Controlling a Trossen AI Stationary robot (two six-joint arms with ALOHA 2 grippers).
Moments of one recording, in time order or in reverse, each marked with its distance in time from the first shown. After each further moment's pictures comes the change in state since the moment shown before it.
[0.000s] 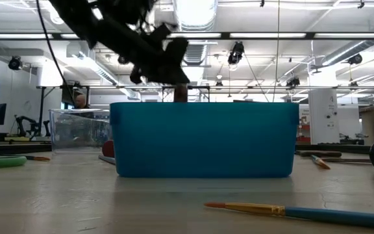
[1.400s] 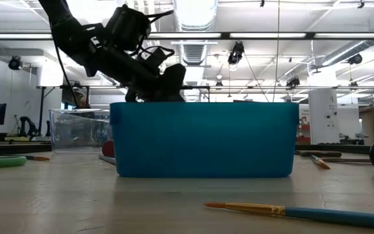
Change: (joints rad) left arm 0.021 0.098 -0.118 0.236 -0.028 -0.026; right arm 0.000 0.000 0.042 0.023 0.001 -0.023
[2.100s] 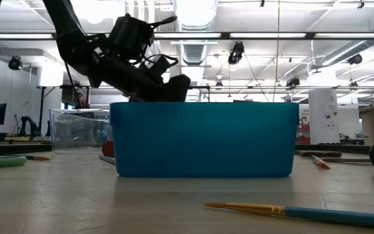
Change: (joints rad) left arm -0.005 0.103 0.002 0.117 -0.027 0.023; right arm 0.000 0.000 -0.001 0.007 0.000 0.003
